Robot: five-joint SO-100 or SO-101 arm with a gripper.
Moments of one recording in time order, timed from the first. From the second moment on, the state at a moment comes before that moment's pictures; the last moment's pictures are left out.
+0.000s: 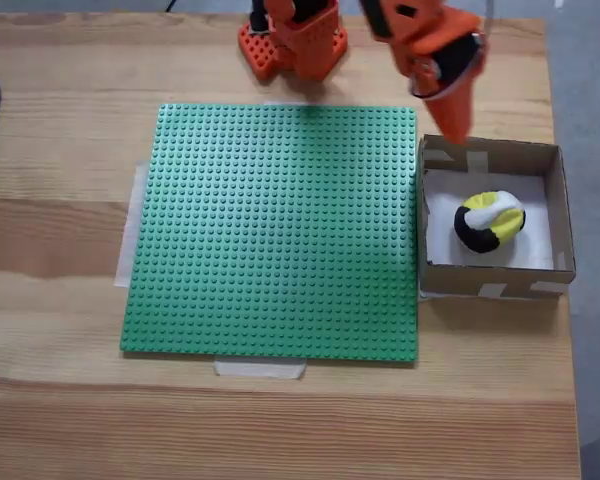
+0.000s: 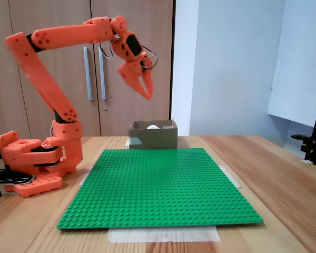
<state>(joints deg) -41.0 121.3 97.3 65.7 4.3</state>
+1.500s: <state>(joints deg) -3.8 162.3 143.8 48.0 1.8</state>
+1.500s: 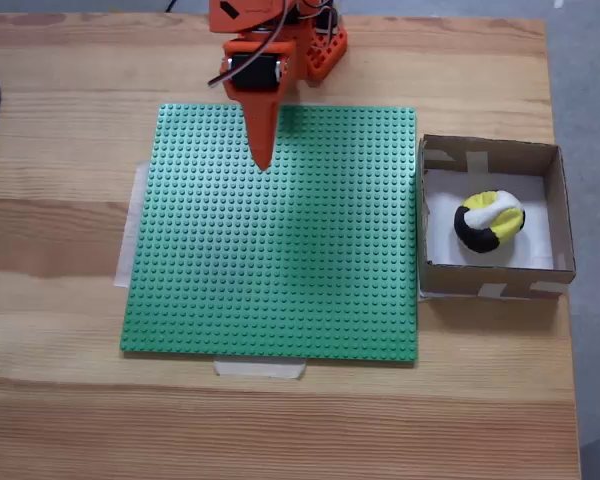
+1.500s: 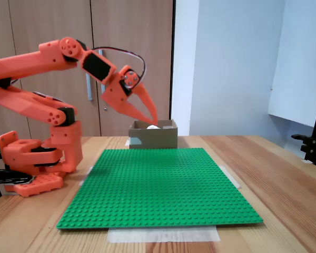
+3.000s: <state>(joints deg) -0.4 183.7 173.8 46.5 0.0</state>
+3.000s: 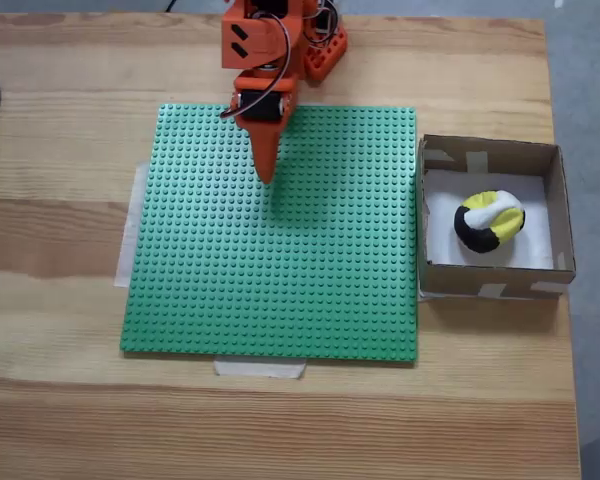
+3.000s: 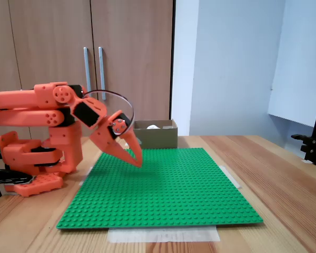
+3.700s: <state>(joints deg) 0.1 184.1 178.4 46.6 -1.6</state>
